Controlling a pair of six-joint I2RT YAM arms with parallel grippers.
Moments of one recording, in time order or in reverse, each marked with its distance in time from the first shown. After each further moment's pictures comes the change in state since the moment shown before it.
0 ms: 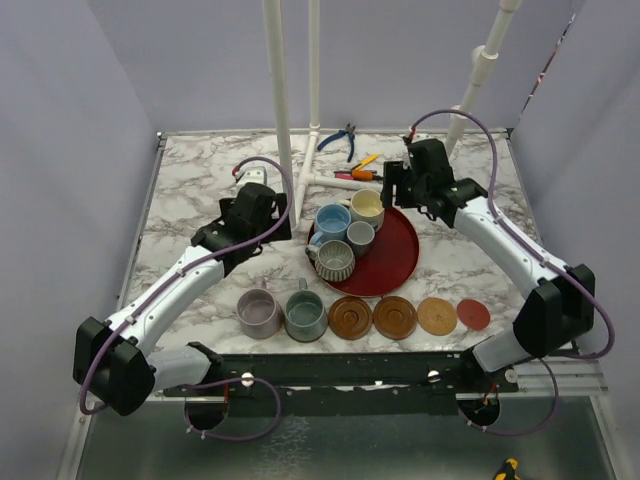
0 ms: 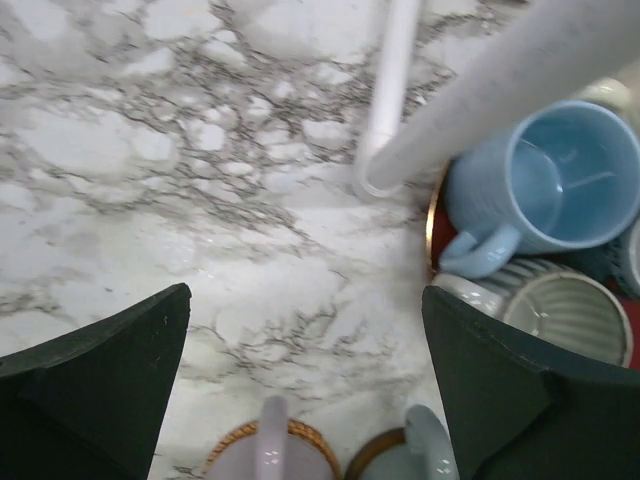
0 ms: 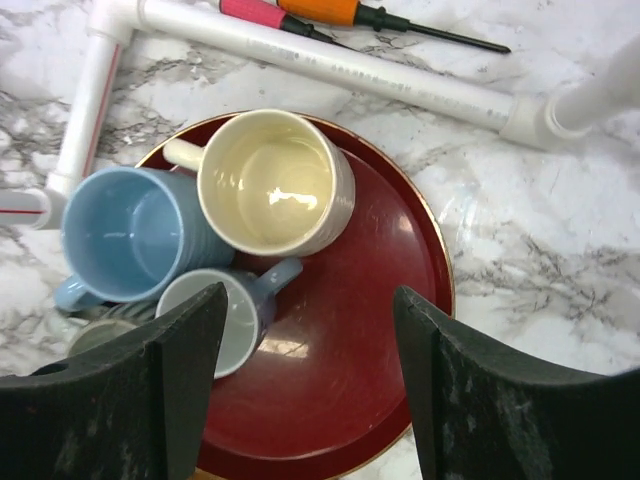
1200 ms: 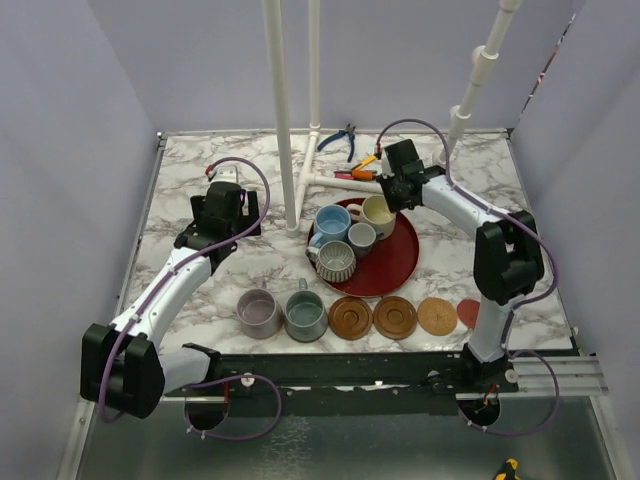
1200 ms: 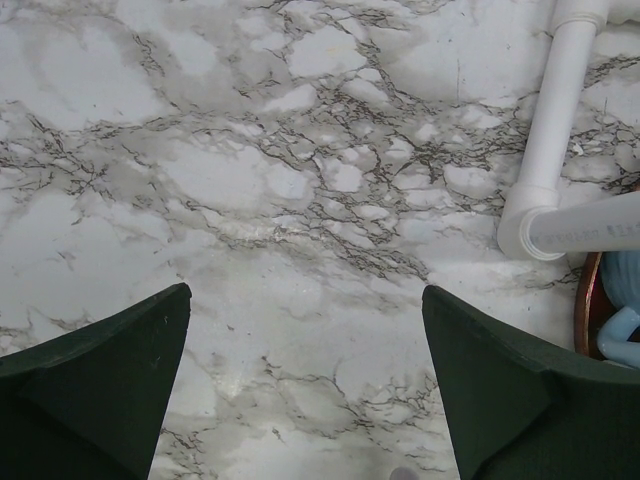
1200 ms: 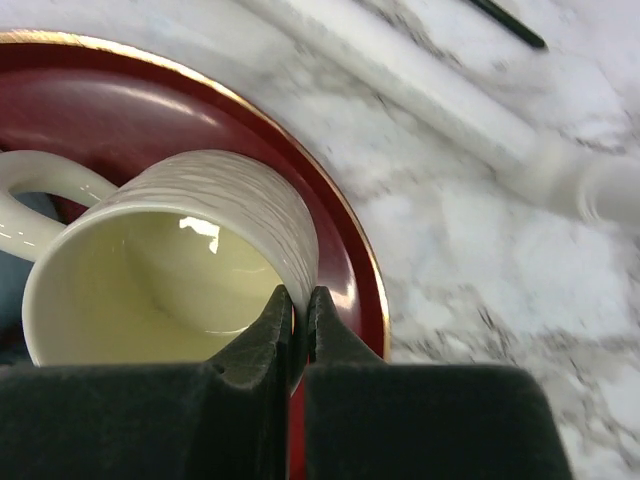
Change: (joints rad) left arm 0.293 -0.011 -0.119 0.169 0.025 0.239; right arm -0.051 0.484 0.249 -0.050 -0.048 -0.341
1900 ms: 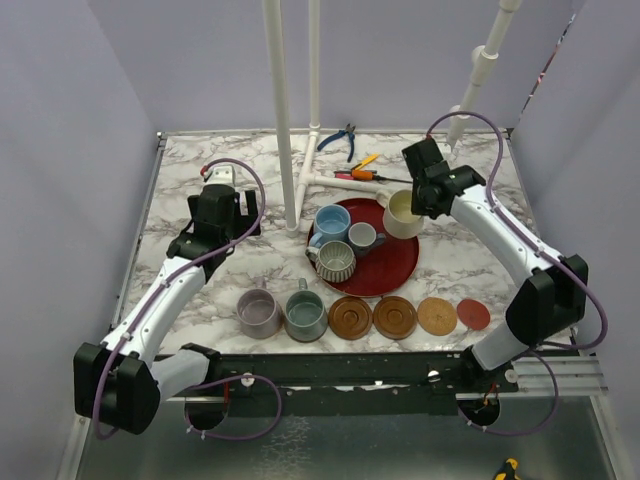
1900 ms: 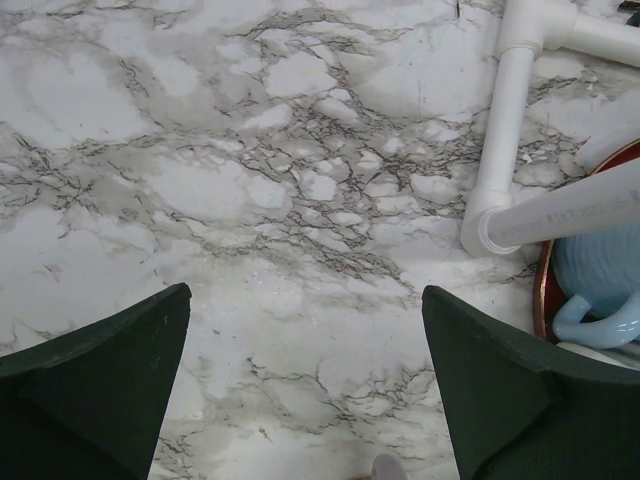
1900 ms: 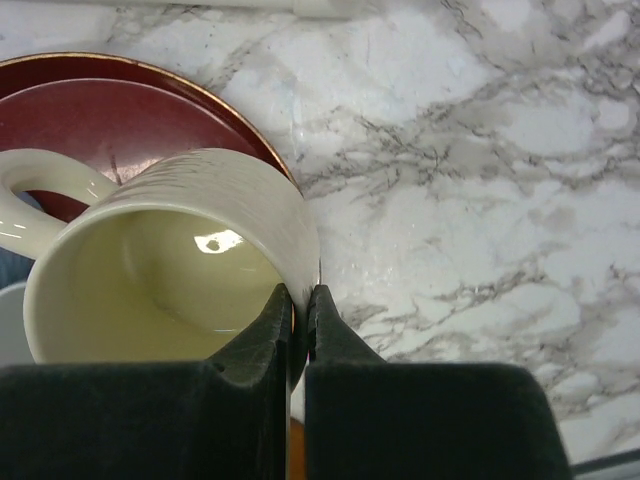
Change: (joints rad) left arm -0.001 -0.077 -0.019 0.005 0.043 -0.011; right arm 0.027 -0.333 -0.083 -0.299 0.333 0.422
